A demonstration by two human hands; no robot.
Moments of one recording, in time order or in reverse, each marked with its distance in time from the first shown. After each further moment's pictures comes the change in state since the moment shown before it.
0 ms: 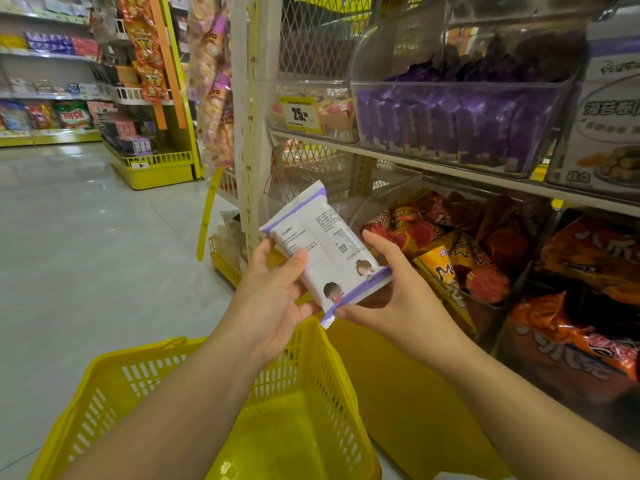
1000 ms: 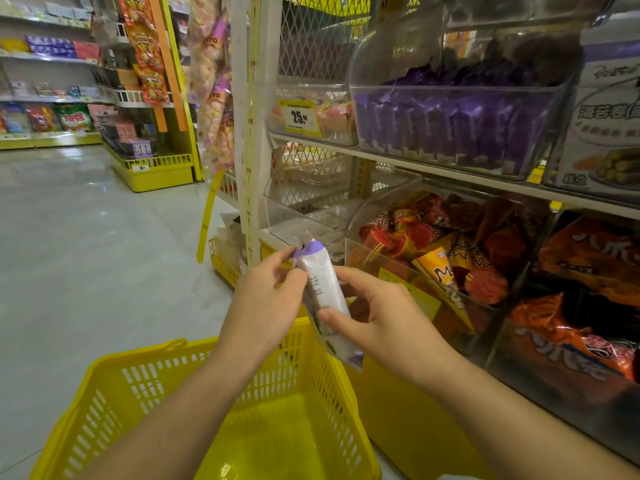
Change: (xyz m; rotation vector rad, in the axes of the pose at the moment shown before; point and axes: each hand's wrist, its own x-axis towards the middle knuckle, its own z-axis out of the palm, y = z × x) left_hand -0.008 0.004 -0.014 0.974 0.115 0.284; right_hand -0.009 -0.019 0.014 -0.139 -0.092 -0.123
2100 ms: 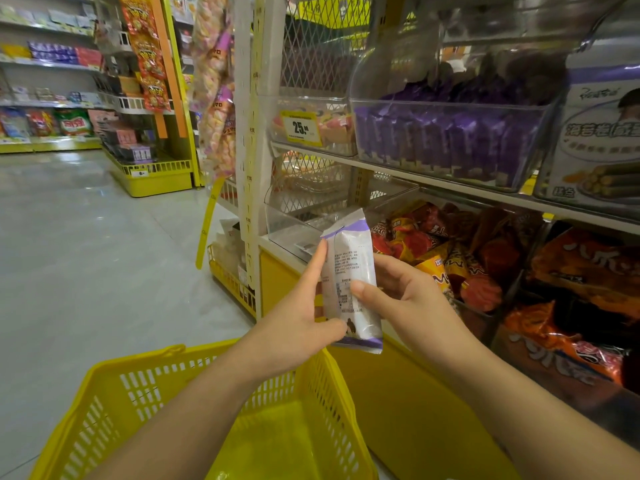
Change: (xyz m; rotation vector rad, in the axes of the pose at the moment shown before) left_hand -0.005 -0.005 0.015 -0.259 -0.523 0.118; right_hand 0.004 0.008 -0.021 0.496 0.106 0.054
